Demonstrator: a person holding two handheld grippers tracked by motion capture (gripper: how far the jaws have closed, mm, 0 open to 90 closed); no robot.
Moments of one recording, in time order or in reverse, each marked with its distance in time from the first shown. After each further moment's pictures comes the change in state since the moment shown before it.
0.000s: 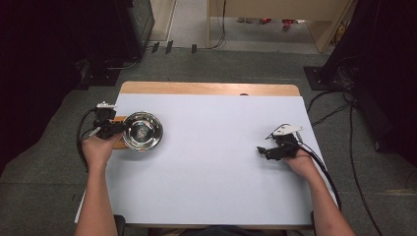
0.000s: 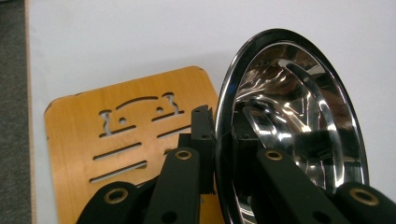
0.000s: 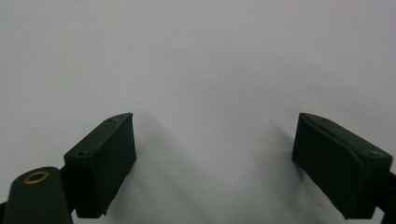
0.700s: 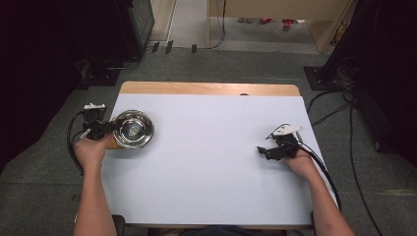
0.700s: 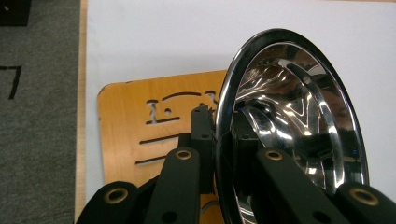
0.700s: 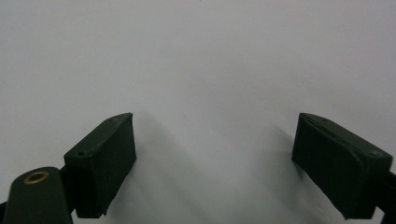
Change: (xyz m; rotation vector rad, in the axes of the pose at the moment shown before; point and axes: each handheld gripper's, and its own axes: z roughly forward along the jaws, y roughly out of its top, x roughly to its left) left arm 0.024 -0.009 -0.010 -0.047 0.057 -0.105; right arm 0.000 0.000 0.000 0.002 0.003 0.003
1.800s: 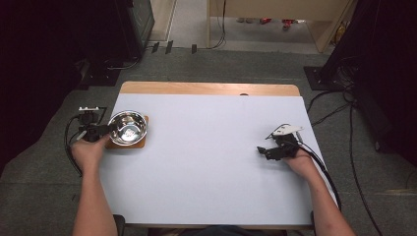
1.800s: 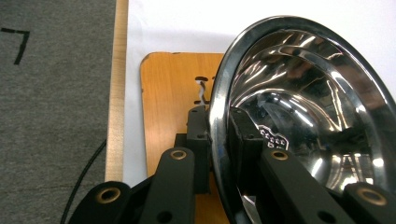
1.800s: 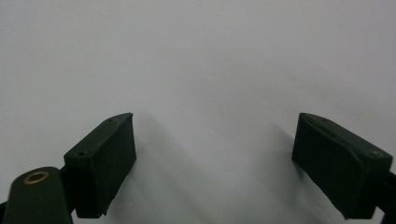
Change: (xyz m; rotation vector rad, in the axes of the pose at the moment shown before) left arm 0.032 -0.011 0.019 0.047 0.029 -0.119; right arm 0.000 0.000 0.000 -0.002 -0.002 -0.001
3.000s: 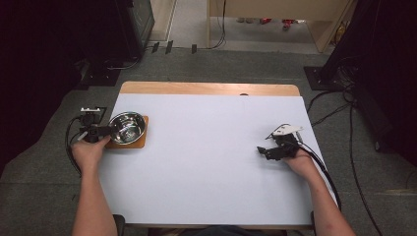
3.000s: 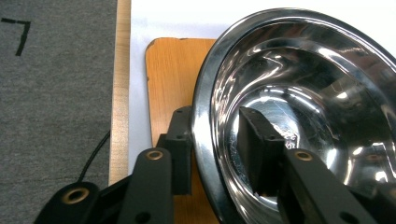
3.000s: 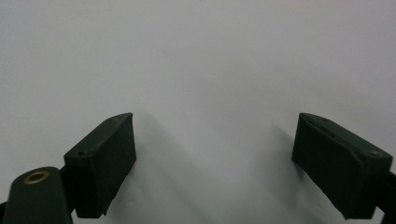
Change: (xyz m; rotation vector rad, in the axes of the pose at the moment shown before) left arm 0.002 -0.002 0.004 0.037 0.013 0.009; right arm 0.000 0.000 0.000 0.001 0.000 -0.003
